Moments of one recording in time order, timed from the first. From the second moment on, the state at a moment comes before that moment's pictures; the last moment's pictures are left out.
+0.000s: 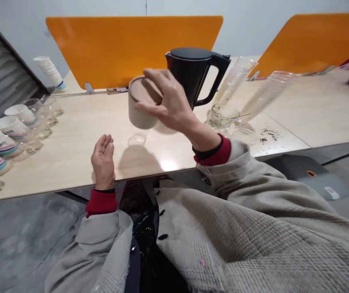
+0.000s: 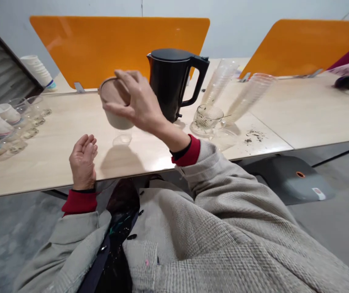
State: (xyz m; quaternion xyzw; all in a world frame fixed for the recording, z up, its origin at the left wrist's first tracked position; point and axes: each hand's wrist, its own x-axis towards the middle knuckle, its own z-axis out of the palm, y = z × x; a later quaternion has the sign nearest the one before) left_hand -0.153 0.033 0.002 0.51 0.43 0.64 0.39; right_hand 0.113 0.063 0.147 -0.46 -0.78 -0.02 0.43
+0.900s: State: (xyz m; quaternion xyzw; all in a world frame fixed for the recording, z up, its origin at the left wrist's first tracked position) left_hand -0.127 0.007 0.019 0.76 0.49 0.35 0.25; right_hand 0.092 -0.004 0.065 -0.48 -0.78 0.14 0.36
